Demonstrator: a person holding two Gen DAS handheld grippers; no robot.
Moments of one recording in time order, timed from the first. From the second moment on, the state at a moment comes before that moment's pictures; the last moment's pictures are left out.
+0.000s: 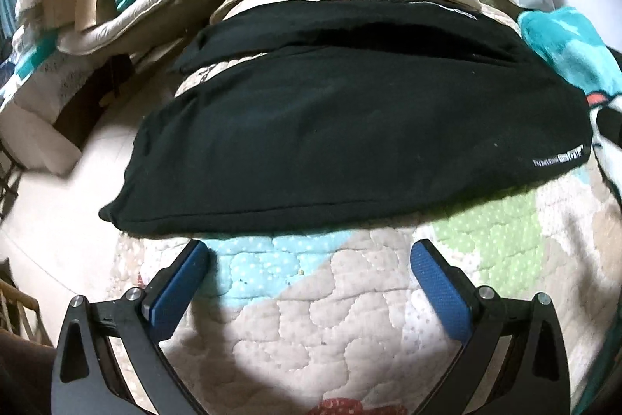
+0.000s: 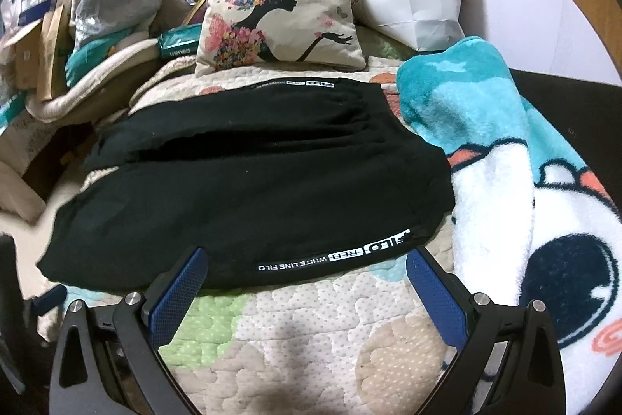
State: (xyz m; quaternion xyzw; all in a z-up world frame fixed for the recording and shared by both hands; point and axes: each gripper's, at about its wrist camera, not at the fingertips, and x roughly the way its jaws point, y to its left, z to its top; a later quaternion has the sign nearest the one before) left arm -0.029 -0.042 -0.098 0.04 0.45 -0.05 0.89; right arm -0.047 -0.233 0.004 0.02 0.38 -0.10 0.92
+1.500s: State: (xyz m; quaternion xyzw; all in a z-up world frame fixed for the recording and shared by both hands) left arm 0.362 0.052 -0.088 0.01 0.50 -0.16 0.85; right arm 0.310 -0.273 -0.017 -0.10 0.53 0.16 0.83
